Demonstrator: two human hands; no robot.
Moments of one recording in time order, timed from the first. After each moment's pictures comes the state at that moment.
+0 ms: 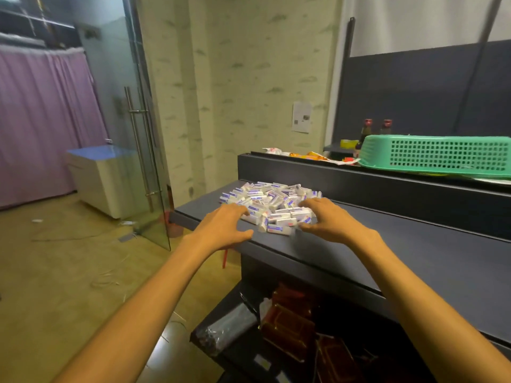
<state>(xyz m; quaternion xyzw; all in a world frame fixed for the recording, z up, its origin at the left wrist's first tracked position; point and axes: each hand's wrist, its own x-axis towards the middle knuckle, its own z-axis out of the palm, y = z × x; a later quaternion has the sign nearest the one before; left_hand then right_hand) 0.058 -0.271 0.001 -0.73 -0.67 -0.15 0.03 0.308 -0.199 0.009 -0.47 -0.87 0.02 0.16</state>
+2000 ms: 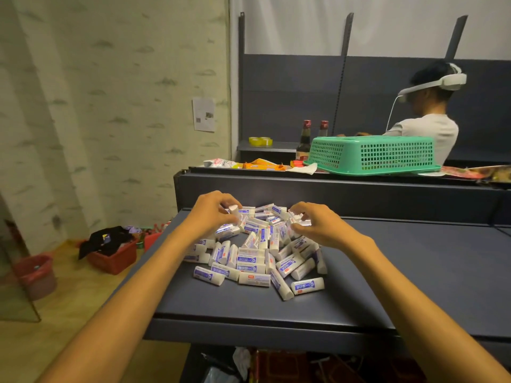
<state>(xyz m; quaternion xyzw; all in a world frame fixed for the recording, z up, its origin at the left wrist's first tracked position) -0.021 -0.010 0.012 -0.81 -0.45 -0.32 -0.19 0.241 -0.083 0.003 -0.65 -0.72 0.04 0.23</state>
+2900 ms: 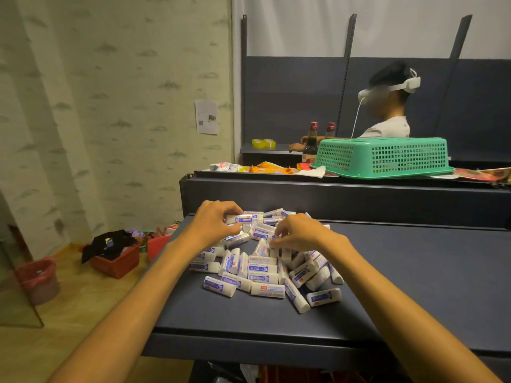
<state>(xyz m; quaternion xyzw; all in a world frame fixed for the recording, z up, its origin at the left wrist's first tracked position) -0.037 0.007 -0.003 -0.85 -0.39 -0.34 -0.09 0.186 -0.045 0.002 -0.66 -0.75 0.06 0.09</state>
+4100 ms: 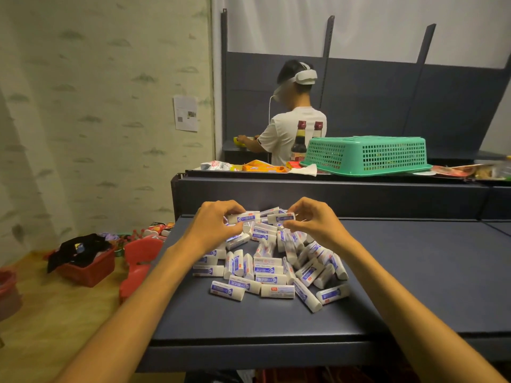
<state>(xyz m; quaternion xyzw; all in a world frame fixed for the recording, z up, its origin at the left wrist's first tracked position) -0.044 0.024 -0.012 -0.86 -0.30 -0.39 -0.10 0.200 -0.064 -0.002 -0.58 -0.63 0.20 0.47</state>
